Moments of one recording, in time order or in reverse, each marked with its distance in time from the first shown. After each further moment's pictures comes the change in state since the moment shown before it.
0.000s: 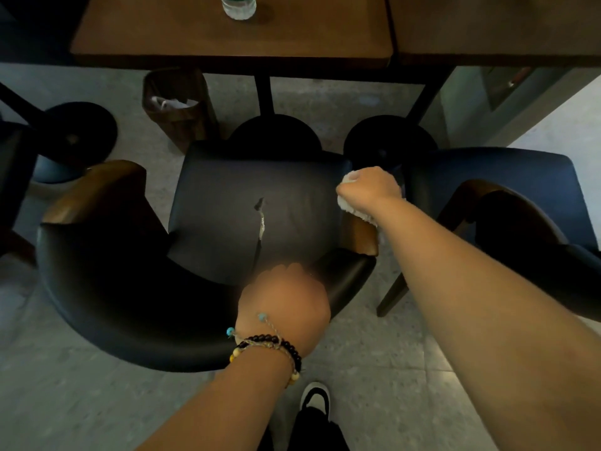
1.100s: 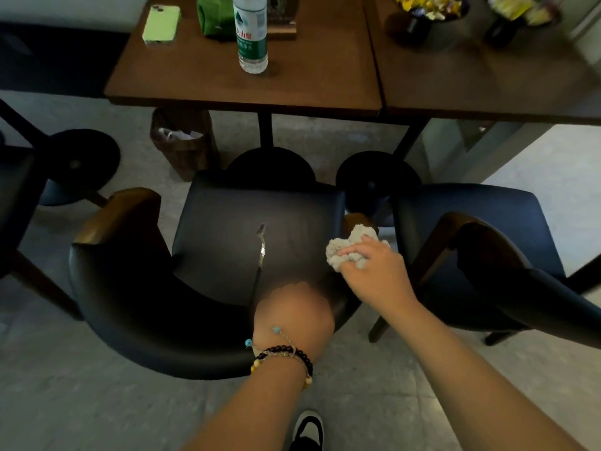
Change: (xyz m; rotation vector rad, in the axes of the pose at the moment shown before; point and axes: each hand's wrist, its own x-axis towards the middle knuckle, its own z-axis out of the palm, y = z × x) left_hand -0.001 -0.001 0.001 -0.028 0.009 -0.004; right_hand -0.123 0.021 0.027 0.243 0.251 -0.203
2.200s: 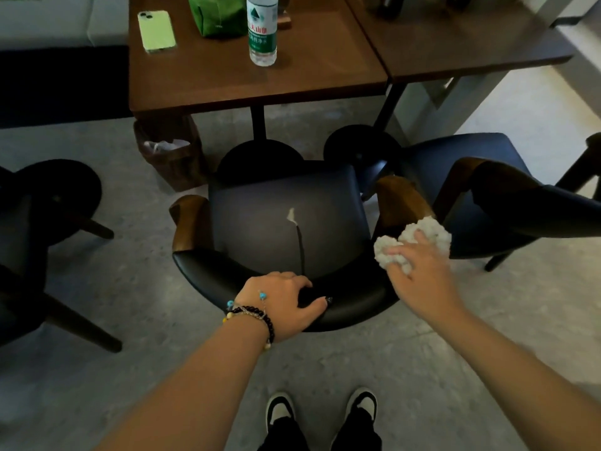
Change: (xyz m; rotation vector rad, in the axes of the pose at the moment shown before) left_hand 0.032 -0.205 -0.086 0.216 -0.372 0.617; right_hand -0.112 -0.085 0.069 -0.179 0.239 0.142
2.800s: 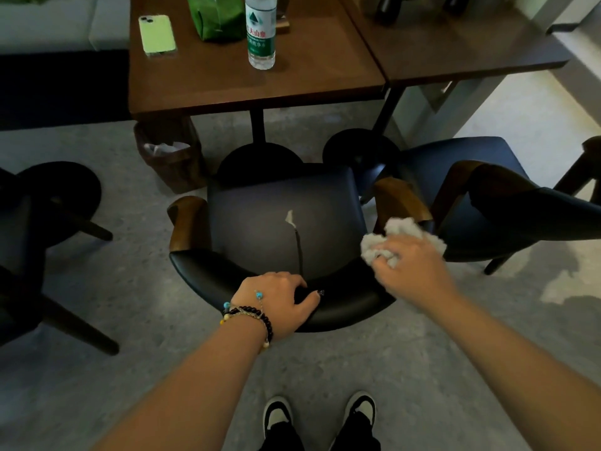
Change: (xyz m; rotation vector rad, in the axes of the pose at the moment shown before) left_hand 0.002 0.002 0.002 -0.026 0.021 -0.065; right_hand 0.019 -0.001 -0.003 -0.119 0.052 -0.230
